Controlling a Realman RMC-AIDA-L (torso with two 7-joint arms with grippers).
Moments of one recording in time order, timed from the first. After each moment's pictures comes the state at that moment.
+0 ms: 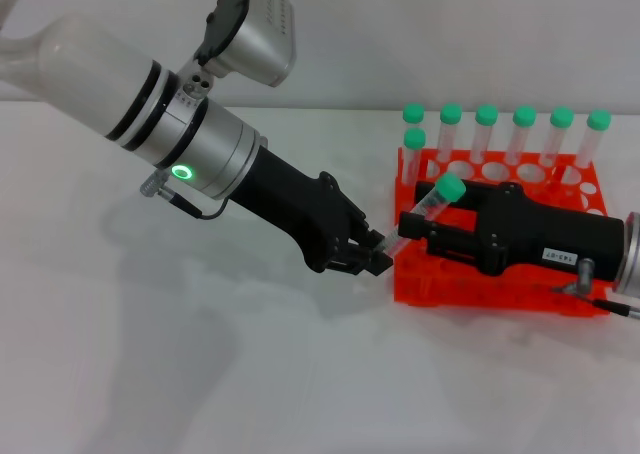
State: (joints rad) left arm -1.33 -2.07 2.85 -0.52 0.24 1.62 -1.33; right arm 0.58 2.02 -1.22 -0.50 -1.29 -1.41 1.26
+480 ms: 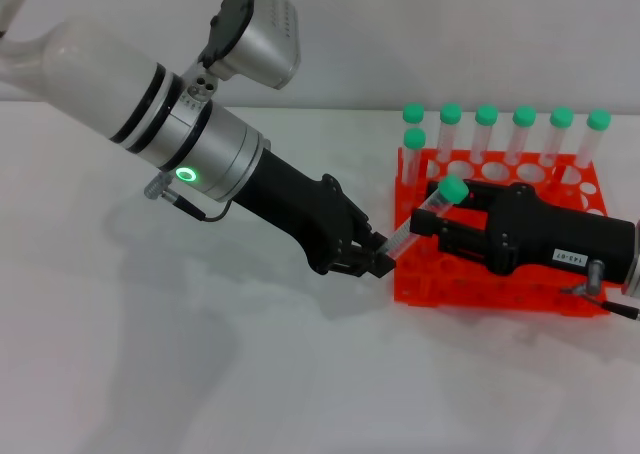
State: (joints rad) left arm -1.32 -2.08 2.85 -0.51 0.24 1.61 -1.34; right arm 0.56 2.02 -1.21 -0.51 -1.28 -1.41 1.26
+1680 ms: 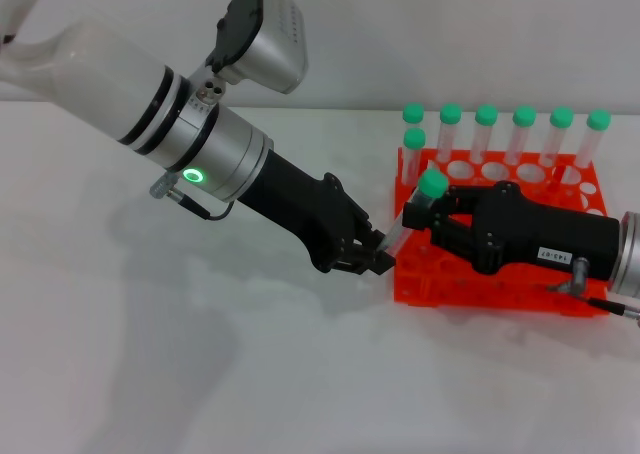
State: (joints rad) left arm -1.33 -2.08 2.85 -0.49 0.24 1.56 -1.33; right arm 0.58 2.02 -1.24 -0.50 -1.27 -1.39 1.25
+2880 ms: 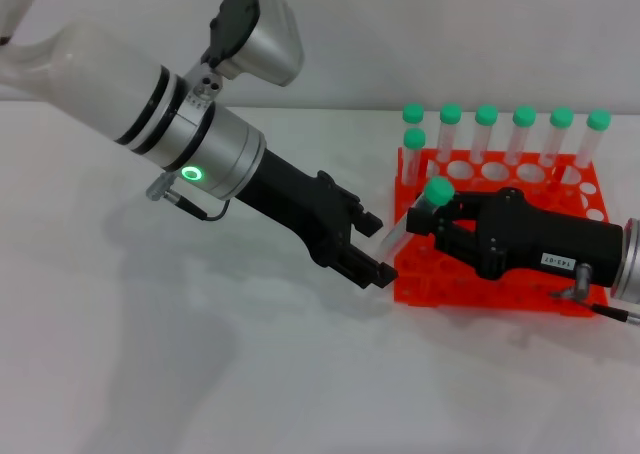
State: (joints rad) left arm -1.32 -2.08 2.85 -0.49 0.24 1.55 -1.39; right arm 0.57 2.02 -1.24 -0.49 -1.26 -1.39 1.25
